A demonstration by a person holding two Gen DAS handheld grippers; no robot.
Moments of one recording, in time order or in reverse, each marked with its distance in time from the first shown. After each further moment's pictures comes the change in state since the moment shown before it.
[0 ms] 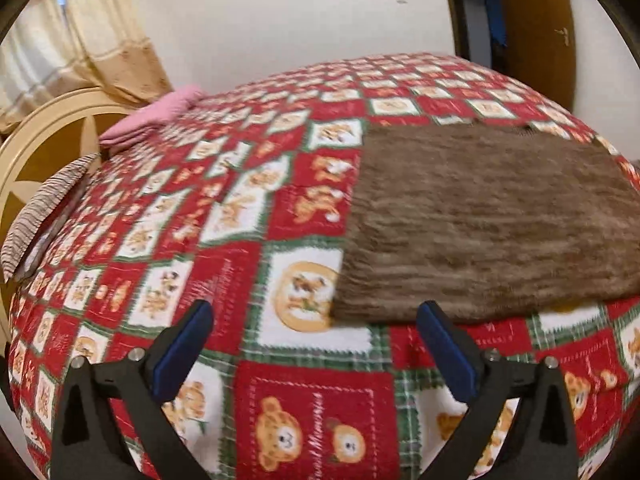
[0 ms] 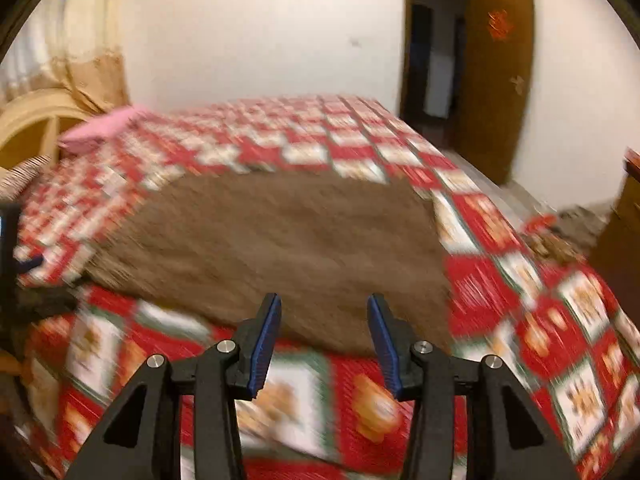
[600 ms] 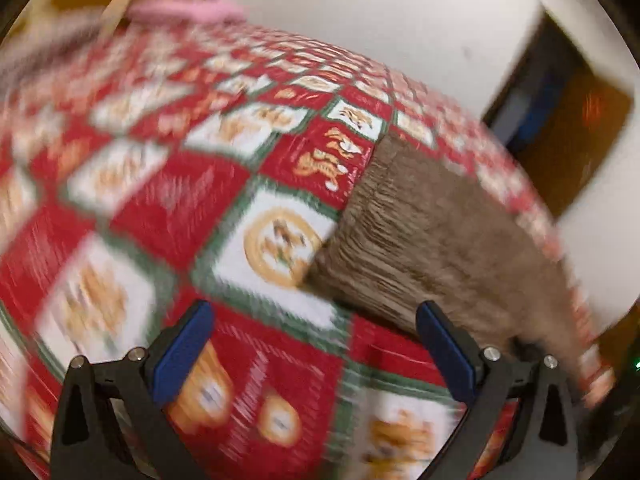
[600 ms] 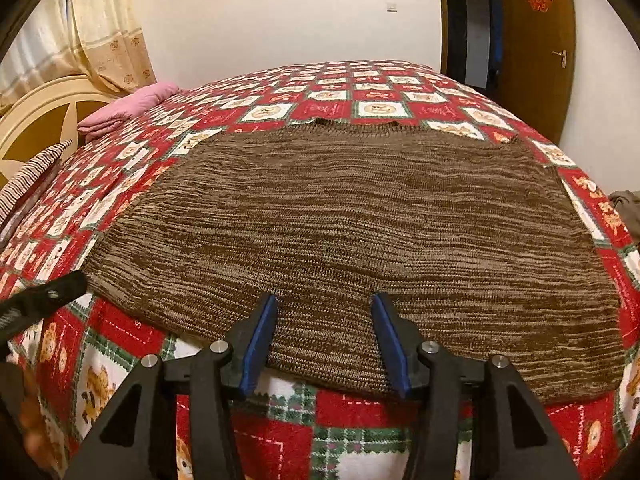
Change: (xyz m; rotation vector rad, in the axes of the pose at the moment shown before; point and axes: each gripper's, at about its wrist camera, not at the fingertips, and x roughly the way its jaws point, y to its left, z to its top) left arm 0.015 0.051 -0.042 -0.567 0.084 -0.308; right arm 0.099 0.063 -0.012 0.014 0.126 0.108
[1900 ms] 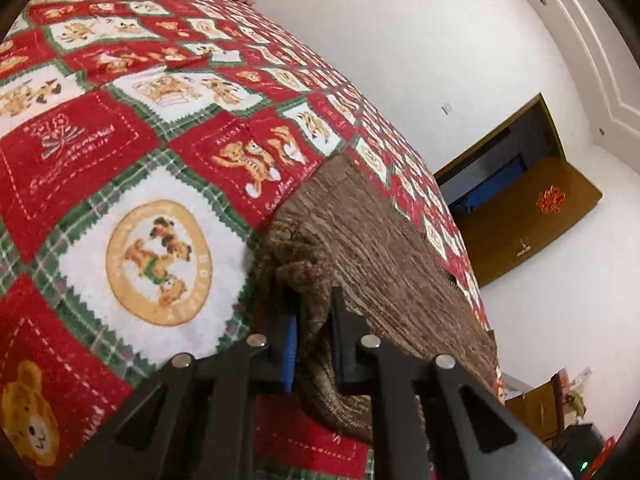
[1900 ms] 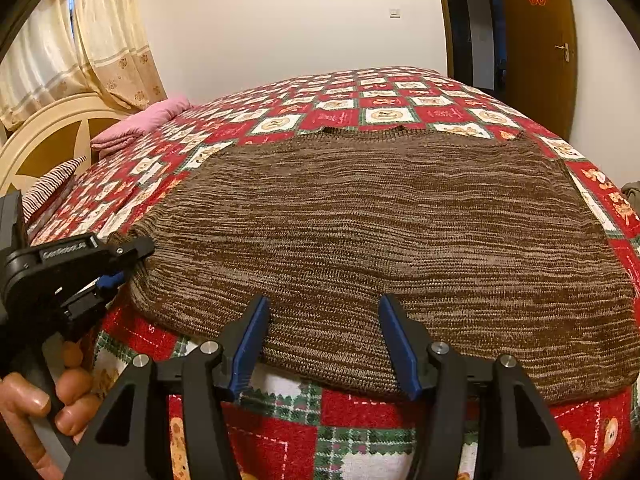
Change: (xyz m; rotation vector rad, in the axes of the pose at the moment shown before) left arm 0.049 0.001 0.025 -0.222 -0.025 -0.265; right arm -0.002 -0.004 -0.004 0.027 -0.034 0.057
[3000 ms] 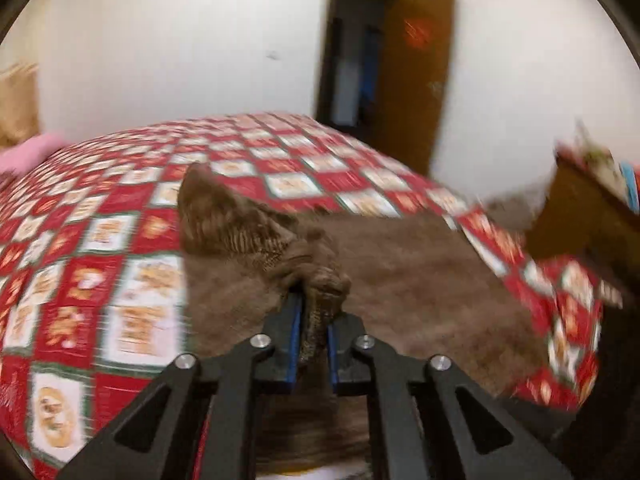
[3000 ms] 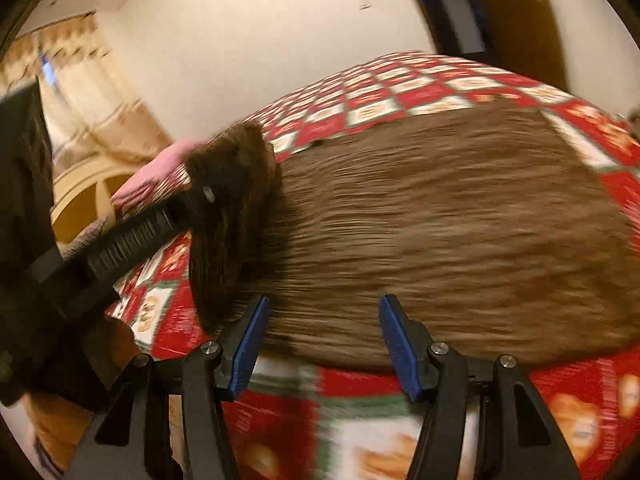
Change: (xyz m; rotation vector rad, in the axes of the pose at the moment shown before) left arm 0.002 -0.161 -0.052 0.866 0.079 -0.090; right arm -0.030 -0.050 -0.010 0.254 -0.037 0.142
